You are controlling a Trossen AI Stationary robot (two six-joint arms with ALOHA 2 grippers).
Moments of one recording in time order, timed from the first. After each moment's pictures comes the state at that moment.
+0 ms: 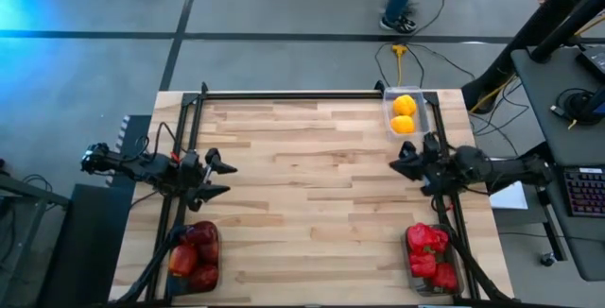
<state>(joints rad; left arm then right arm) -0.29 0.00 0.01 0.16 -0.18 -0.33 0.04 0.04 0.01 0.28 0.00 0.57</state>
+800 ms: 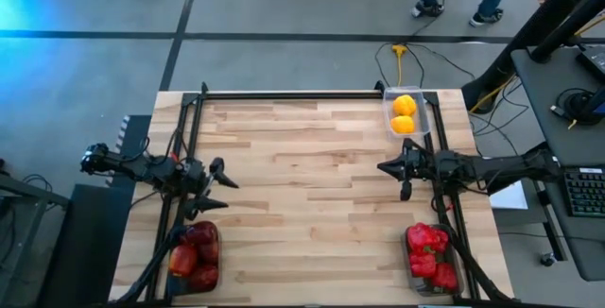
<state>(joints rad) -0.28 0.00 0.01 0.02 0.04 -0.28 0.03 0.23 0.02 0.01 0.18 0.13</state>
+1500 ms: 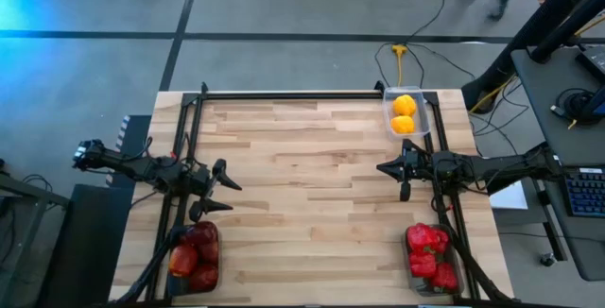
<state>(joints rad) -0.28 0.14 0.03 0.02 0.04 -0.23 0.03 0.27 0.02 0.01 0.18 0.13</state>
